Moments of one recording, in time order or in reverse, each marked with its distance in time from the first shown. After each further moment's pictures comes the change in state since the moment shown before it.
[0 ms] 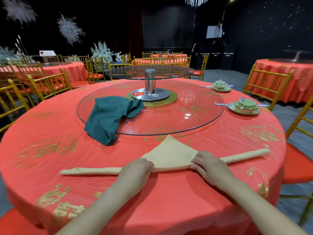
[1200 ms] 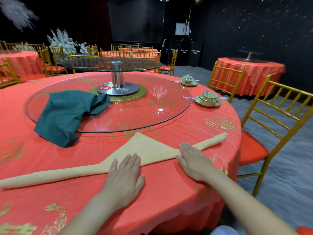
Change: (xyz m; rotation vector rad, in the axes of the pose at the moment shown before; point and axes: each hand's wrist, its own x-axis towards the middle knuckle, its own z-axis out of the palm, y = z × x) left_hand 0.007 0.056 0.023 0.020 -0.139 0.006; right_hand -0.023 0.037 -0.002 -0.117 -0.227 0.269
